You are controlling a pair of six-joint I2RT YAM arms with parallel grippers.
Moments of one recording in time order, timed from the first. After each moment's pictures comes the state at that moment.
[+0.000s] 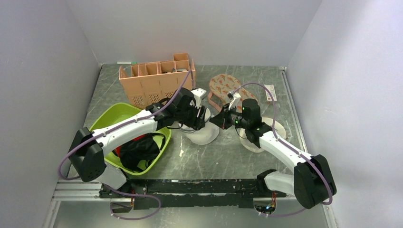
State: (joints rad) left arm -0.85 1.49 1.17 -0.39 0.08 -0.28; right arm 0.42 1.19 0.60 0.20 -0.55 0.34
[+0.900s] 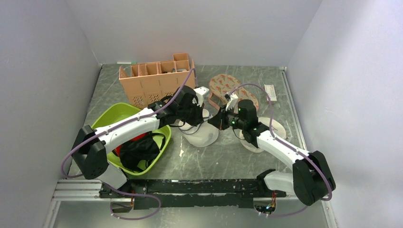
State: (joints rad) left arm -0.85 1.54 1.23 -0.39 0.11 -0.27; right arm 0.47 1.20 0.59 0.20 -0.49 0.36
